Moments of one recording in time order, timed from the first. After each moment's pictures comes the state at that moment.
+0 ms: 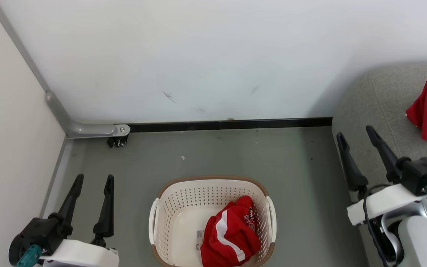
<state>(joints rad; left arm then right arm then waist) -0.05 0.17 -0.16 0.04 -0.44 0.04 -0.25 -0.20 -0.11 0.02 0.13 0.07 0.12 -0.26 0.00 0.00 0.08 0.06</state>
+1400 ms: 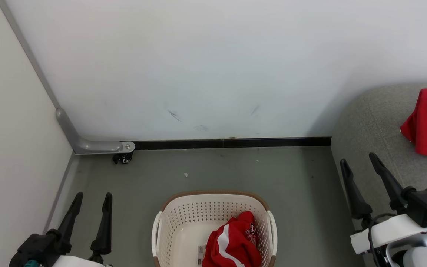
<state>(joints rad) 0.02 0.14 -0.11 0.07 -0.43 -0.02 -0.25 -0.04 -0.09 0.00 0.02 0.08 0.12 -0.26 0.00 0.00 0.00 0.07</state>
